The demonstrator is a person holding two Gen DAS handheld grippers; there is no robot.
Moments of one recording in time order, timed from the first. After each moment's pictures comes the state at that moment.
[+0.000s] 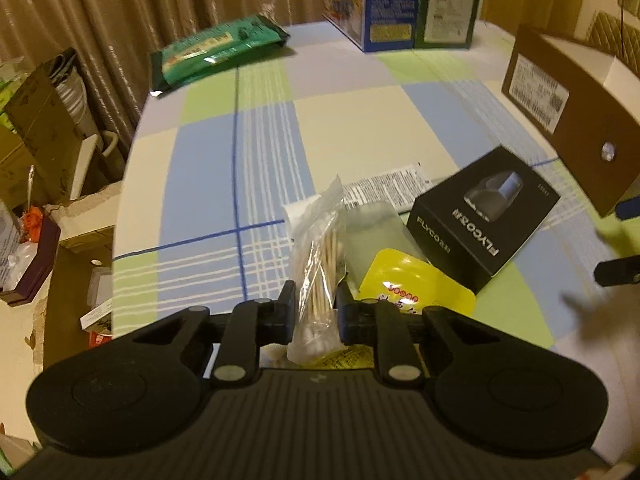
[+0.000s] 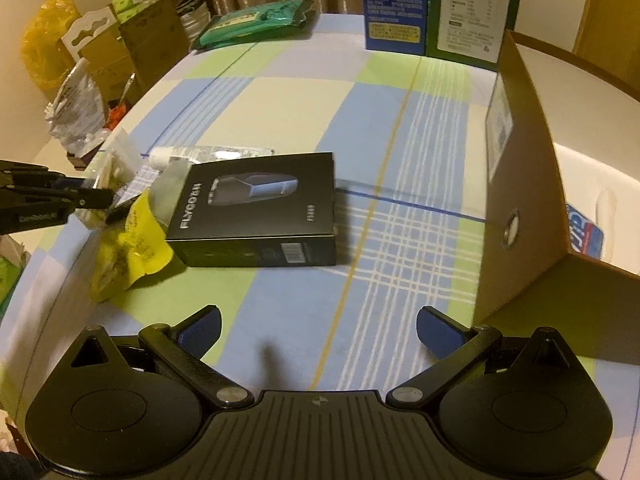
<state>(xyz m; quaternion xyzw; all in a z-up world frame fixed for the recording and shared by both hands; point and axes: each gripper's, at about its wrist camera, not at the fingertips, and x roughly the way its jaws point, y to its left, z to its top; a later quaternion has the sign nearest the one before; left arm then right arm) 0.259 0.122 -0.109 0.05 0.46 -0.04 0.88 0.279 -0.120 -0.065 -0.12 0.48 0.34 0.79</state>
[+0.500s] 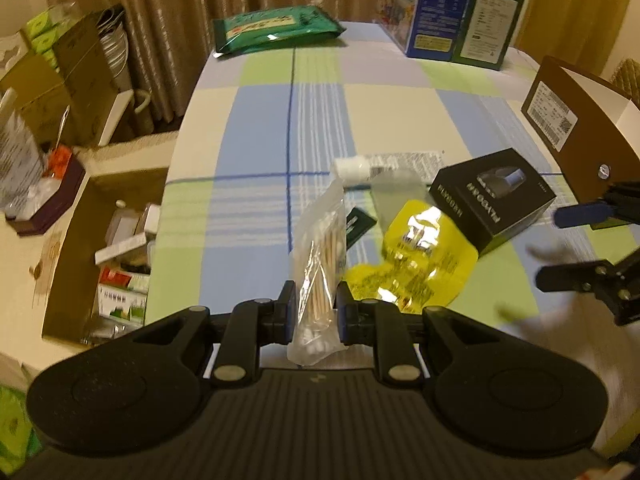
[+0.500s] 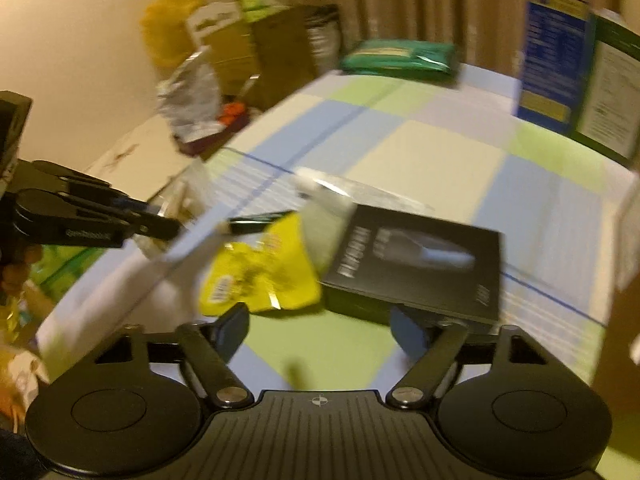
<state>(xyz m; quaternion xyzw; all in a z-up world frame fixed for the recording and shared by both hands) 0.200 0.155 -0.097 -0.02 0.47 0.01 0.88 0.245 -0.050 -0.061 -0.16 0.41 0.51 0.74</state>
